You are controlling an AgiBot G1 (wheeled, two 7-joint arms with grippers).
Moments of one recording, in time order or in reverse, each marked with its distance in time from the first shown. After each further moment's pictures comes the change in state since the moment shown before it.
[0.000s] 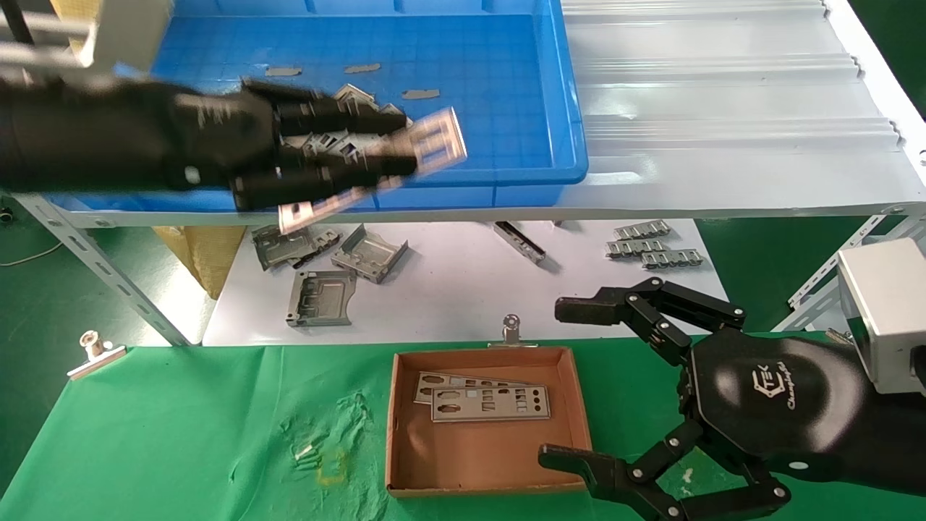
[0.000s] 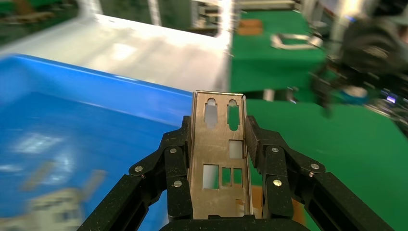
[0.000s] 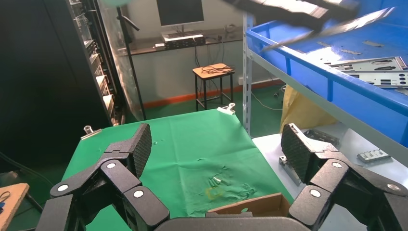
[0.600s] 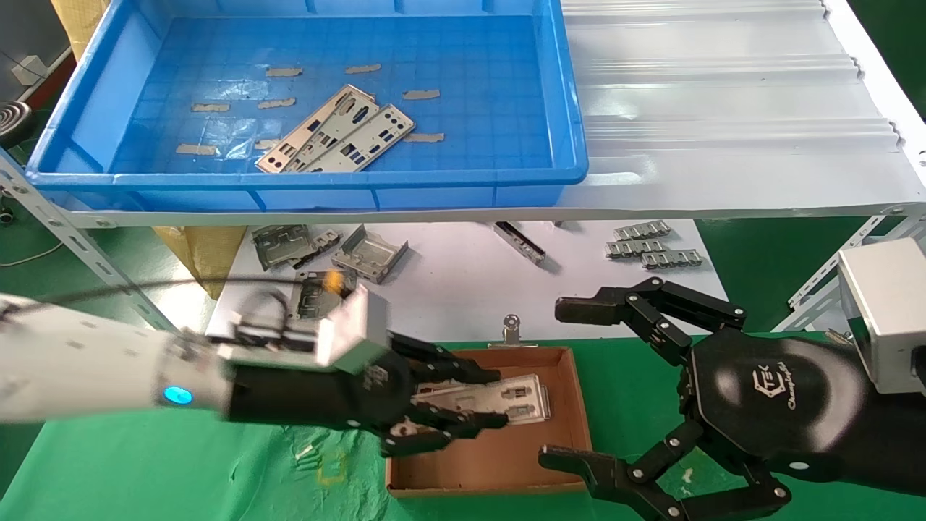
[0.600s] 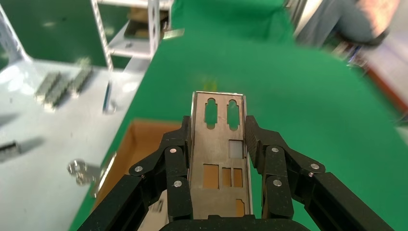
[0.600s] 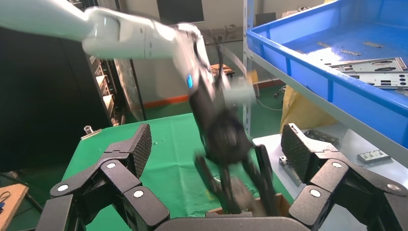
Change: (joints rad) left arm 0.348 0.103 0.235 -0.131 -0.073 -0.213 0.214; right arm 0.000 0.000 0.000 0.000 0.000 0.000 0.000
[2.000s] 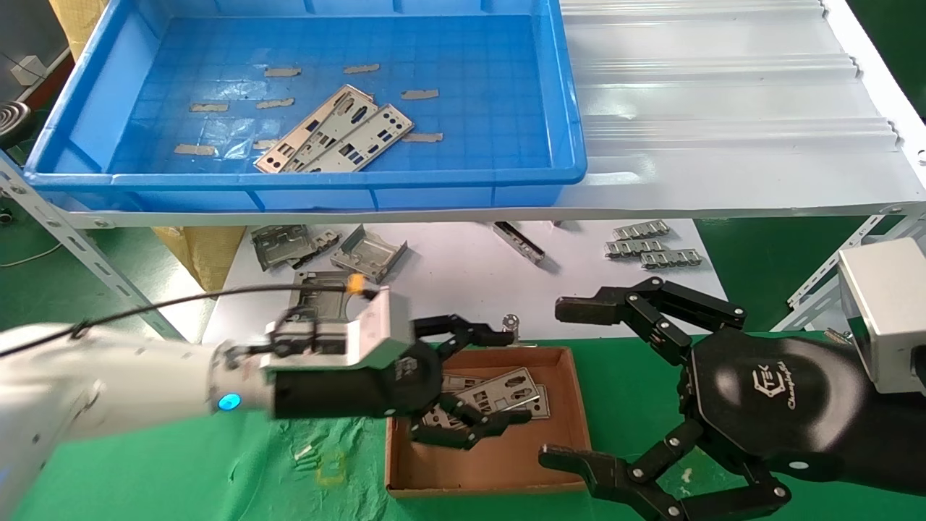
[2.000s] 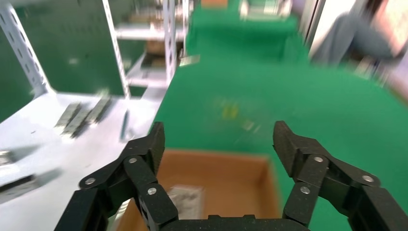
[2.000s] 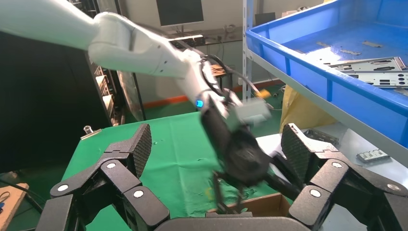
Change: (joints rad) left arm 0.005 0.205 -0.043 0.474 -0.052 0.150 0.350; right arm 0.000 0.000 0.000 0.000 0.000 0.000 0.000
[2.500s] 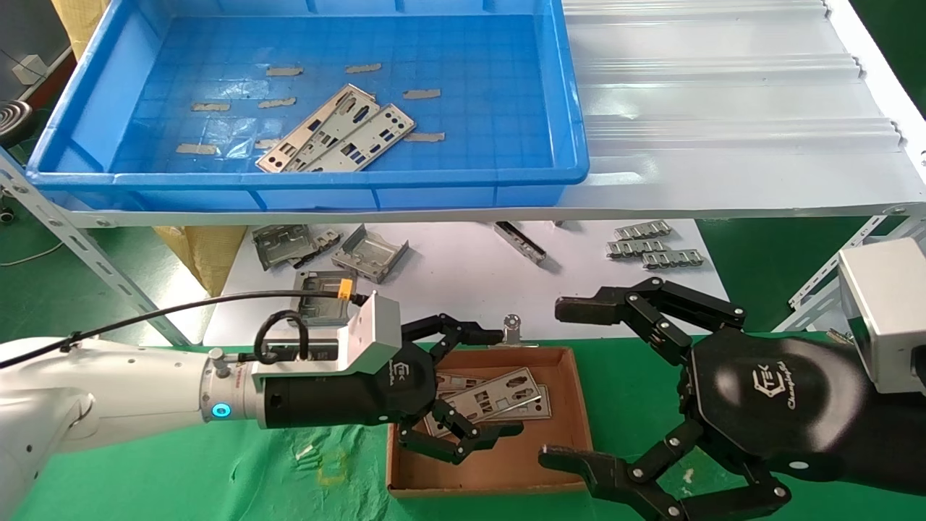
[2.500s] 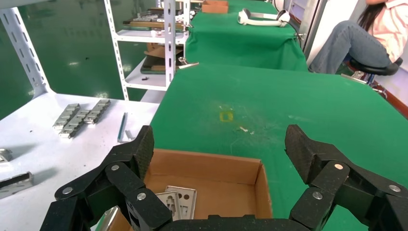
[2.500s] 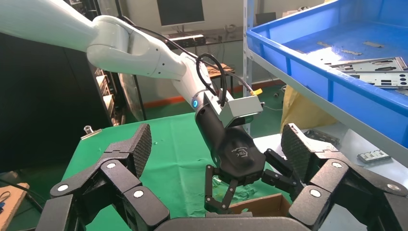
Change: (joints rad) left arm 0.034 -0.041 -0.039 -0.028 -0.045 0.058 -0.026; right arm 0.000 0.000 0.000 0.000 0.000 0.000 0.000
